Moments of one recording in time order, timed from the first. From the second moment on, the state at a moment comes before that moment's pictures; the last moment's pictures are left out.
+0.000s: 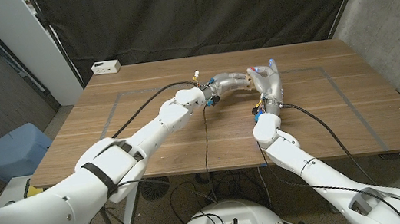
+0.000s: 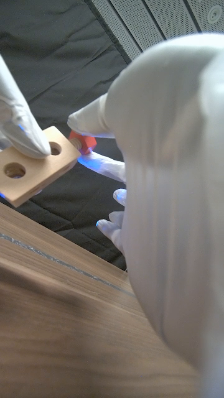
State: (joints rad) left arm 0.32 0.12 0.78 -0.82 -0.31 -0.12 -0.27; left_hand 0.99 0.03 0.27 -0.15 0.19 0.85 -0.20 0.21 0.19 0.81 -0.22 0.21 0.43 0.37 -0.05 0.21 0.19 0.05 0.19 0.19 0.17; right arm -0.85 -0.25 -0.53 -1.34 -0.02 0.15 -0.93; right_hand 0.85 0.01 0.29 -0.15 0.19 0.74 -0.17 0.74 0.36 0.16 -0.17 0.20 0.19 0.09 -0.04 0.22 0.23 0.26 -0.04 0.19 0.17
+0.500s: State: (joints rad) left arm 0.32 0.12 0.78 -0.82 -0.31 -0.12 -0.27; left_hand 0.99 0.03 0.28 -0.15 0.19 0.85 -0.20 0.20 0.19 0.81 -0.22 0.21 0.43 0.37 -0.05 0.21 0.19 0.05 0.19 0.19 0.17; right arm -0.86 -0.25 -0.52 -1.35 -0.02 0.15 -0.93; right_hand 0.84 0.00 0.29 -0.15 0.19 0.72 -0.18 0.73 0.35 0.15 -0.16 0.20 0.19 0.09 -0.04 0.21 0.23 0.26 -0.04 0.19 0.17
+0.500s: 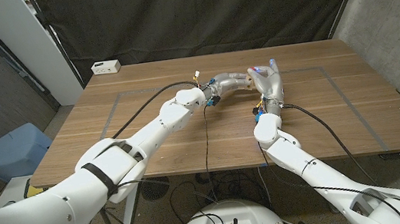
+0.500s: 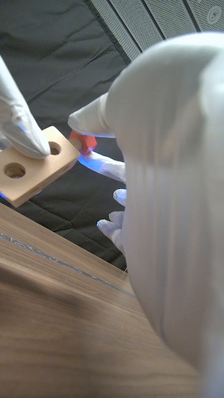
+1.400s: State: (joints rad) left arm 0.32 0.12 0.78 -0.82 -0.31 -0.12 -0.27; left_hand 0.99 0.03 0.28 -0.15 0.19 0.85 -0.20 0.20 0.19 0.81 -0.22 0.21 0.43 0.37 -0.05 0.21 0.19 0.05 0.19 0.19 0.17; right arm -0.86 -0.25 -0.52 -1.35 -0.02 0.15 -0.91; right_hand 0.82 -0.02 0.28 -0.15 0.19 0.69 -0.18 0.71 0.34 0.13 -0.15 0.20 0.19 0.09 -0.04 0.21 0.23 0.24 -0.03 0.19 0.17
